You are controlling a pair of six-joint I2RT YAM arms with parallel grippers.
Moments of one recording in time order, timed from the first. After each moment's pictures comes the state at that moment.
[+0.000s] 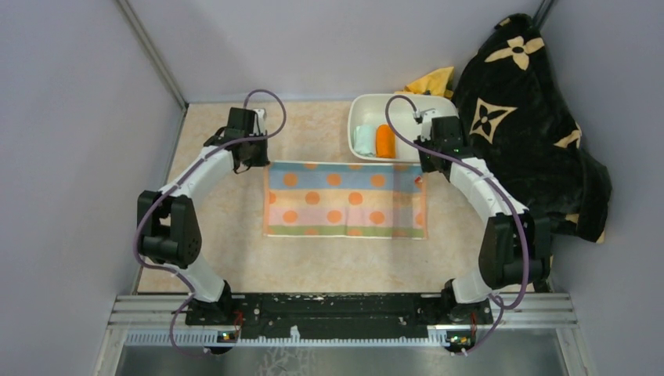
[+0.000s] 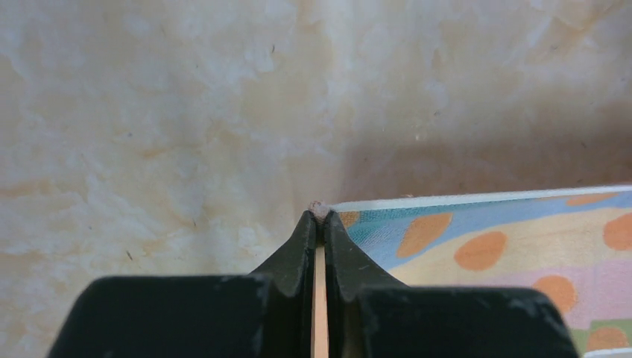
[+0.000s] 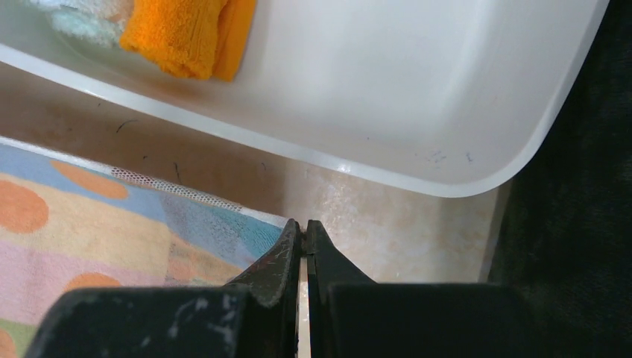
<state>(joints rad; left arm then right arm) -0.22 1.69 1.28 -0.48 -0.02 -0.14 0.14 1.49 1.10 -0.41 0.01 -0.15</state>
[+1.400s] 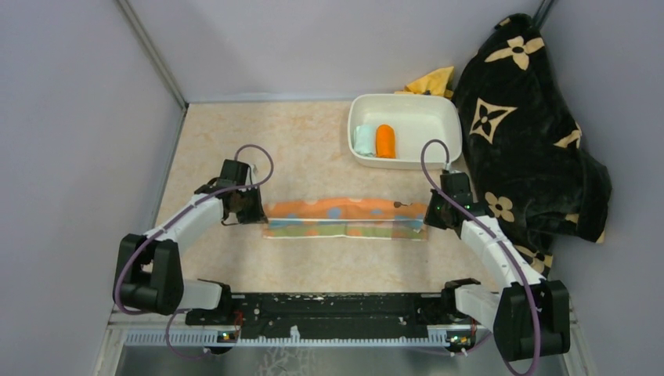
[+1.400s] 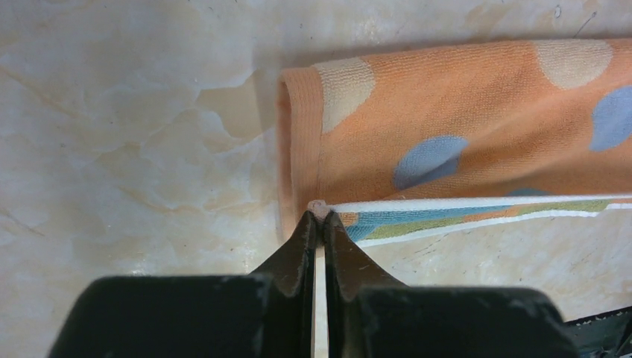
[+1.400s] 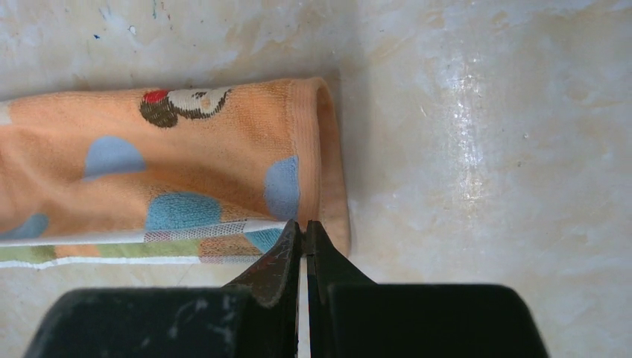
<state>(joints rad) -0.21 1.35 0.75 -0.50 0.12 -0.34 0.13 1.06 0.61 -0.52 0.00 0.39</state>
